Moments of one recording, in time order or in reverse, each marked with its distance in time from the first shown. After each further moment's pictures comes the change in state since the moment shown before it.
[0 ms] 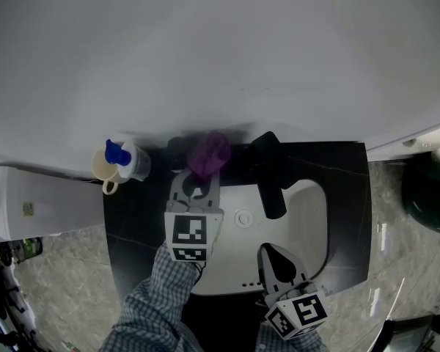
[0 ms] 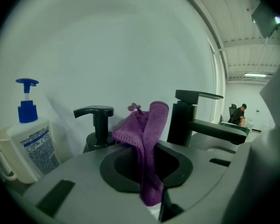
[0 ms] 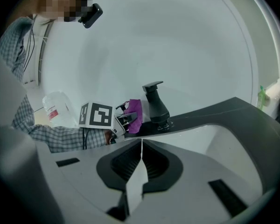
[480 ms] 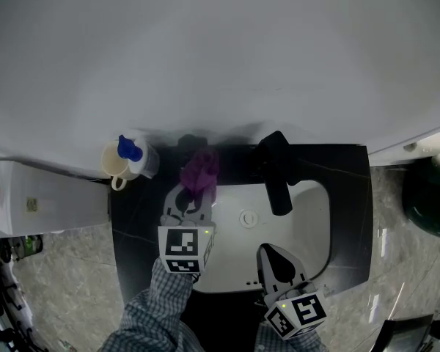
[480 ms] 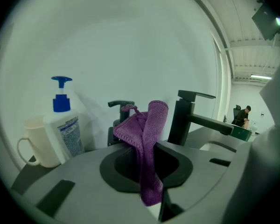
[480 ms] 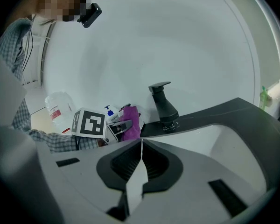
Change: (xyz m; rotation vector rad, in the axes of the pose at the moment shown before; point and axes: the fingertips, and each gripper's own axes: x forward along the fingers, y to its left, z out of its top) left arm -0.045 0.021 -0.023 -0.046 0.041 0.055; right arm -0.001 0.020 -0.001 -0.011 -0.009 0.022
